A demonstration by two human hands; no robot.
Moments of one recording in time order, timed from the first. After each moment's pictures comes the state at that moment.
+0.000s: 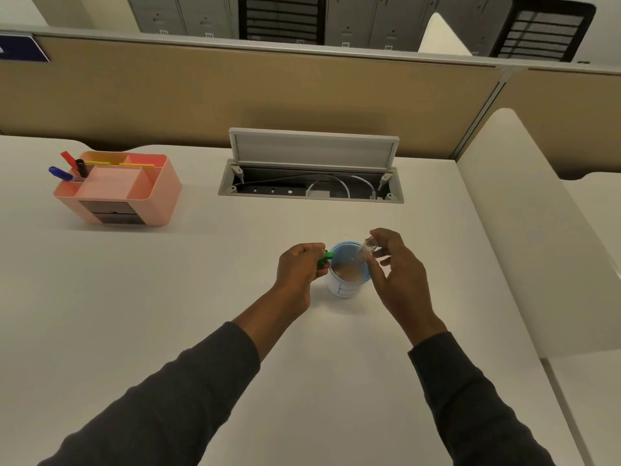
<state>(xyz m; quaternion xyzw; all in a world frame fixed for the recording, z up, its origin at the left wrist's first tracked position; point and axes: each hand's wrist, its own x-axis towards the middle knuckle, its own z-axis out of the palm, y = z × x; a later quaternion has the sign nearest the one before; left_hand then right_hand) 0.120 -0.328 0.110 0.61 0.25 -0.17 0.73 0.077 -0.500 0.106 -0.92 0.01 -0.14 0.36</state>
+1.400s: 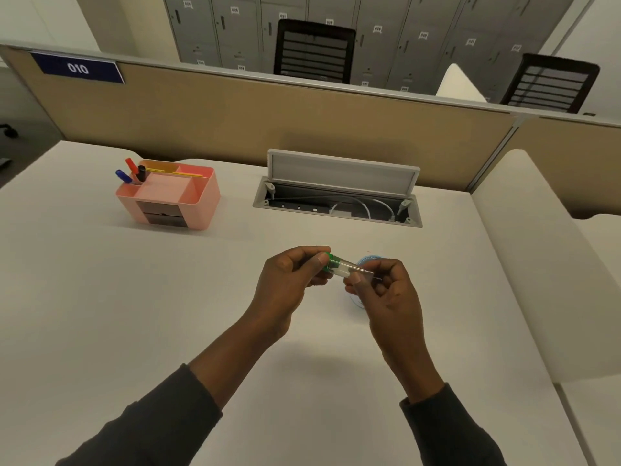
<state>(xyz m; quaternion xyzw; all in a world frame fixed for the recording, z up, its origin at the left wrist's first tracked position) 0.048 -0.239 0.186 0.68 0.06 -0.07 0.73 0.015 -0.402 0.162 -0.76 0.04 -0.12 0.63</state>
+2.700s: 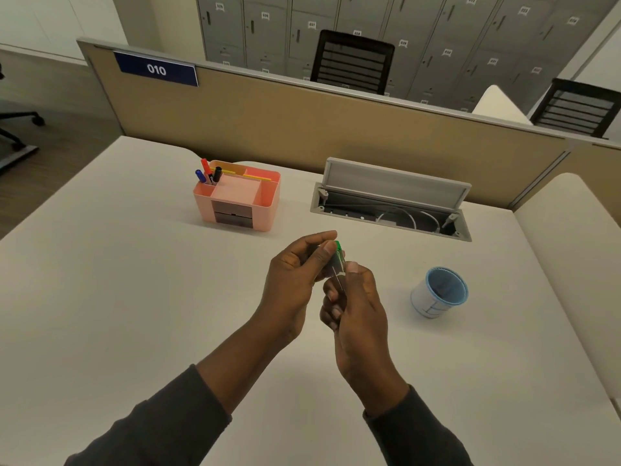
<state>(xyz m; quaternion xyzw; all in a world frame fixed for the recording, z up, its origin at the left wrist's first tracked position) 0.032 -0.091 0.206 0.60 0.04 -0.01 0.80 -0.005 -0.183 0.199 -0.60 0.14 0.03 0.79</state>
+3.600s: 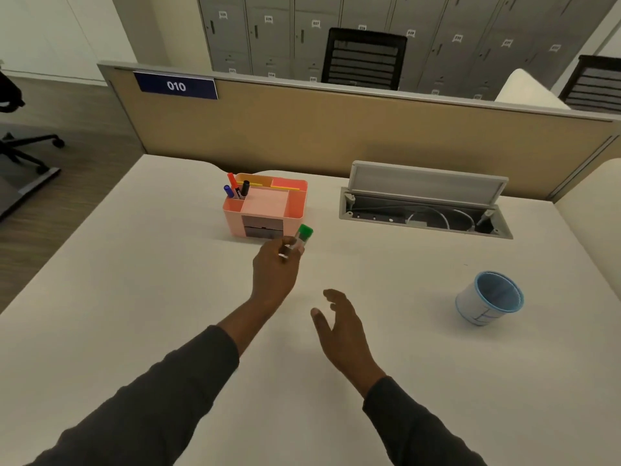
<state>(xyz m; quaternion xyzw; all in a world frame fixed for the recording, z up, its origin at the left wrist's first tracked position) 0.129 0.011 0.123 0.84 0.13 0.06 0.52 0.040 -0.127 0.072 -0.89 0.03 0.04 0.46</state>
